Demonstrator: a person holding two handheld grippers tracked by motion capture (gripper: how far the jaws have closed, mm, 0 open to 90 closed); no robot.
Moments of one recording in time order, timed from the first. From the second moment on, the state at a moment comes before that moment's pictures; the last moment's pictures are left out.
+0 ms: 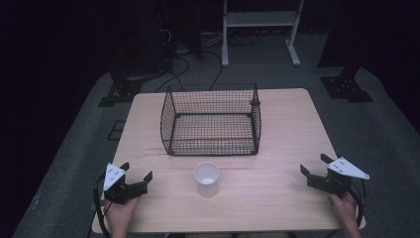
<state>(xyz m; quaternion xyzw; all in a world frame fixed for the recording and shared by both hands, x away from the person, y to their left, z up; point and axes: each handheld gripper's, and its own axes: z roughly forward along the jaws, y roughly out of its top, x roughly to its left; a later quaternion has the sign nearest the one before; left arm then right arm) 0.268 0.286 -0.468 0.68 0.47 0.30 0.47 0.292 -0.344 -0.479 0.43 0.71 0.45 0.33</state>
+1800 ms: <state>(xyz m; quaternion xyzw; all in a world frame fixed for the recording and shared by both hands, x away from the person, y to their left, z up) 0.266 0.248 -0.458 0.74 0.37 0.26 0.50 0.292 -0.340 -0.479 0.42 0.72 0.44 0.34</state>
